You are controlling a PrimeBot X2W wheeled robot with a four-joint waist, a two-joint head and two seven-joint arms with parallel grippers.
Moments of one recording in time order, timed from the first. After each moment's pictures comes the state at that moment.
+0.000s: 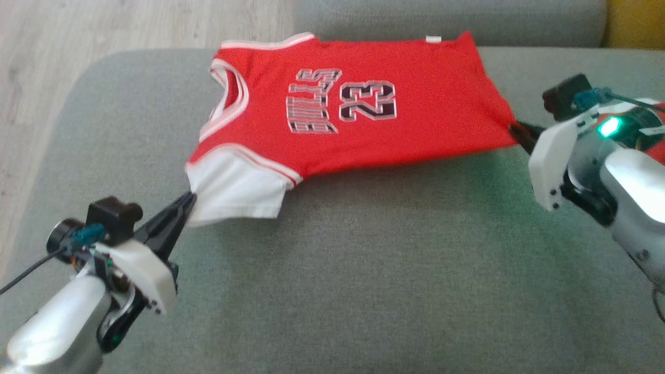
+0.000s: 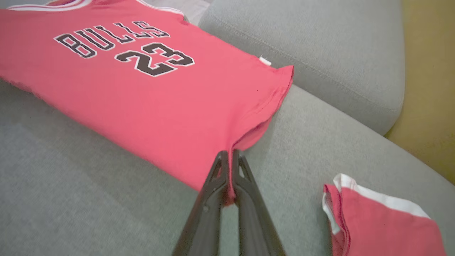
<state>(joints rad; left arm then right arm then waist) -0.48 0.57 -0.75 0.41 -0.68 -0.13 -0.03 -0.89 -0.51 0.99 0.77 0.70 0.12 0.22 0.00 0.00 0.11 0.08</state>
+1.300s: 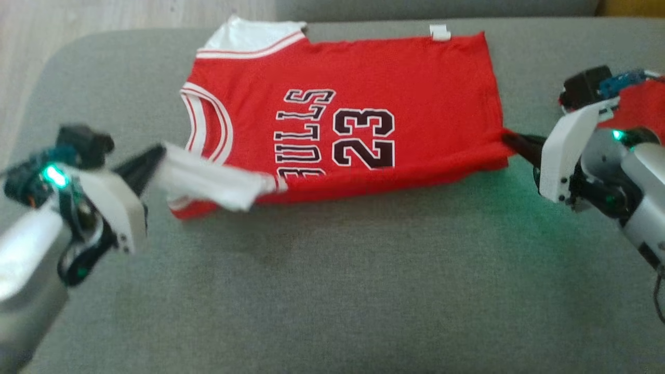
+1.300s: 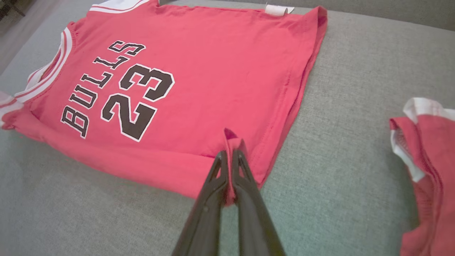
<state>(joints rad) -0.66 0.68 -0.82 0.38 -0.82 -0.12 0.23 -0.86 -0.61 1.00 0.60 1.11 0.12 0.42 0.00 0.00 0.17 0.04</state>
